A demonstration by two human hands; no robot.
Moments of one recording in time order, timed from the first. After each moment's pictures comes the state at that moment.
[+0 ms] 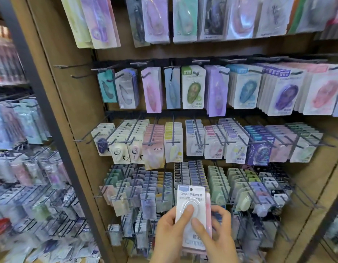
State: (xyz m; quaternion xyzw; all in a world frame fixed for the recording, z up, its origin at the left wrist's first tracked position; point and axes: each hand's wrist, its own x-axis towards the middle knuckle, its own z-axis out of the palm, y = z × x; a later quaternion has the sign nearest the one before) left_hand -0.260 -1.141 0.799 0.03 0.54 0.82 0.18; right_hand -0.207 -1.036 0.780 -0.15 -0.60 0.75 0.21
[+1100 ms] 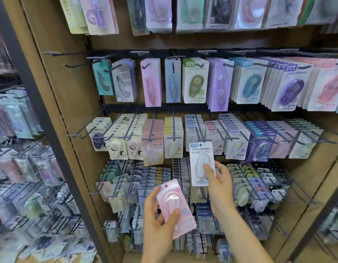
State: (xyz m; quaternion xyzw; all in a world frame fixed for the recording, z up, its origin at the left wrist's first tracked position) left_hand -0.285 -1.166 0.776 0.03 0.59 0.81 0.04; right_hand -0.316 -0.993 0.815 -0.20 -0.58 0.73 0.30
